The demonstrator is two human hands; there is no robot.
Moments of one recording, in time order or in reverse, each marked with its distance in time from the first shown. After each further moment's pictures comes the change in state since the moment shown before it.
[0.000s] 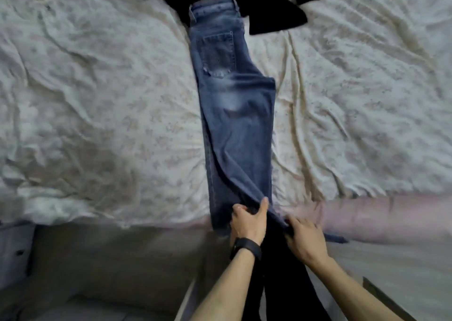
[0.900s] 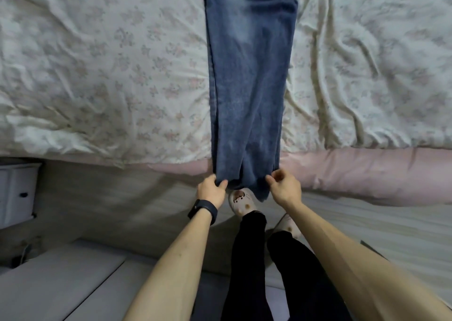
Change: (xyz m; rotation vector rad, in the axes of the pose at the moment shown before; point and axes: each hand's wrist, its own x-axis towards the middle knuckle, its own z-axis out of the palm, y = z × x) left_hand 0.051 -0.151 -0.032 0.171 -0.048 0.083; right_hand 0.005 -0.035 0.077 0.621 0.000 0.306
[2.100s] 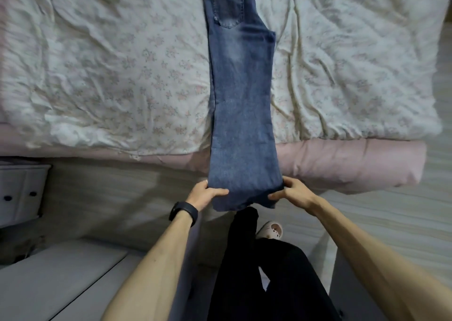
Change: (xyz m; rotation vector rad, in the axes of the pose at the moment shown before) left_hand -0.090 -0.025 -0.052 -0.373 -0.309 0.011; right_hand -0.104 0.015 -0.092 0.141 -0.419 -0.062
